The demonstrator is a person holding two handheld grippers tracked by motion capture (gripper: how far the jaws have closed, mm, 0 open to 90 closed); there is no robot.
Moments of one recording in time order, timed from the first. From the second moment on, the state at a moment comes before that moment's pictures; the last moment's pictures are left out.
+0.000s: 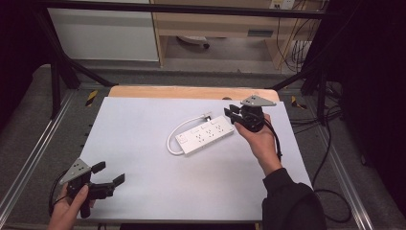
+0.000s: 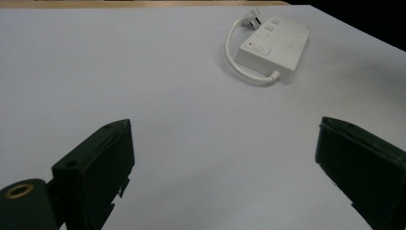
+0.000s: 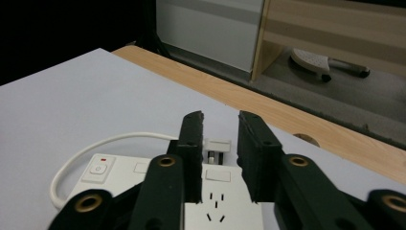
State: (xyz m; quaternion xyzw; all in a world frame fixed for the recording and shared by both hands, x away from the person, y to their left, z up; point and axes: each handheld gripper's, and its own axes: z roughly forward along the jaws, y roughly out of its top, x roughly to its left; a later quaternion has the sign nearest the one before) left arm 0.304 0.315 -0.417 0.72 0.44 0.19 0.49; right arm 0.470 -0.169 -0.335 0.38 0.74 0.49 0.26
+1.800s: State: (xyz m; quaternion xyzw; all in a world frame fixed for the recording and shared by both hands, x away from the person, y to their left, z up) left arm 0.303 0.316 -0.416 0.72 0.44 0.19 0.49; right arm 0.510 -0.124 -0.362 0.35 0.76 0.48 0.26
